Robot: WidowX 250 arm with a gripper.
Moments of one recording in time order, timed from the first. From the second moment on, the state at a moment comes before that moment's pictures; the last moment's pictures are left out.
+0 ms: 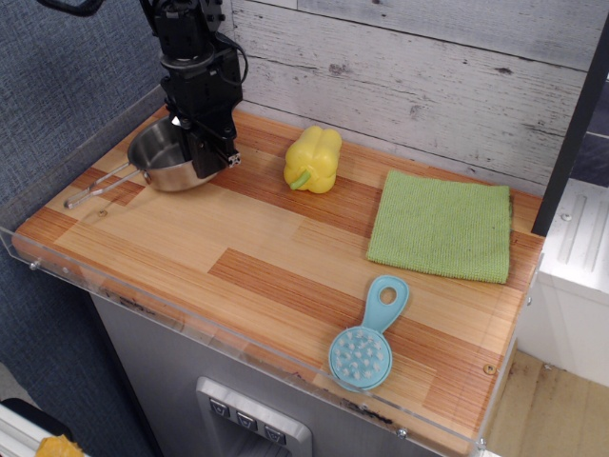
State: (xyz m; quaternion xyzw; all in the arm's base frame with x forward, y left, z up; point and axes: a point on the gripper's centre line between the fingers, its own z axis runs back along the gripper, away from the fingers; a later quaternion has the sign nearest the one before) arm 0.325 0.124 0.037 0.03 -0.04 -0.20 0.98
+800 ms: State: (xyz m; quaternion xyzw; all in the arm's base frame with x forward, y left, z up) arm 0.331 0.061 0.097 0.05 -0.09 -0.18 0.98
